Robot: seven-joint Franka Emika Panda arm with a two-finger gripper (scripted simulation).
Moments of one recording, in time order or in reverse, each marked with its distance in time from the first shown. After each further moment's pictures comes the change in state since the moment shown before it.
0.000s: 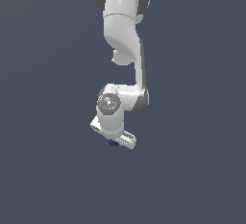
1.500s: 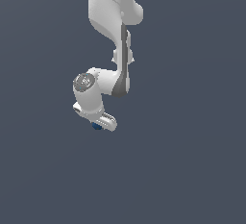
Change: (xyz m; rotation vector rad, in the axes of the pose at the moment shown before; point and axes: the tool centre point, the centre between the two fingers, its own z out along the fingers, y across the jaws) arm -0.026 0.105 -0.021 0.000 0.000 0.001
